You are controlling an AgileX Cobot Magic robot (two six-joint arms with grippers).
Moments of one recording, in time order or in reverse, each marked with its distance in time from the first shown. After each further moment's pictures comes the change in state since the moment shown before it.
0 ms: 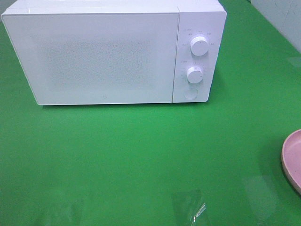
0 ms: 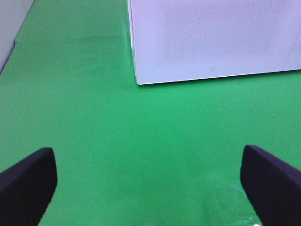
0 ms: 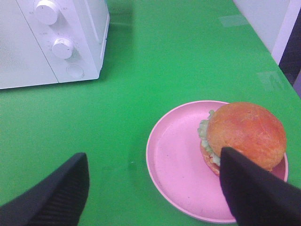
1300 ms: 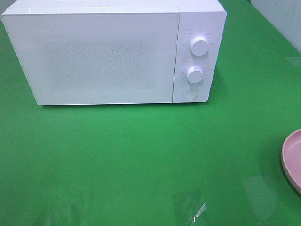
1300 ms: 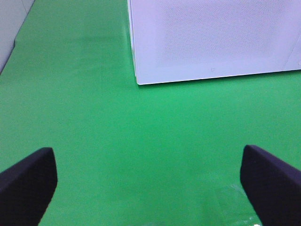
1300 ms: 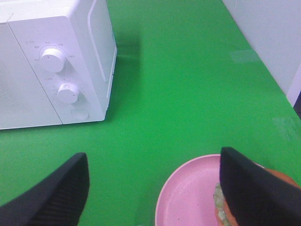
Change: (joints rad) left arm 0.000 0.000 0.000 0.000 0.000 0.000; right arm 0.000 0.345 -0.009 0.000 -0.384 0.000
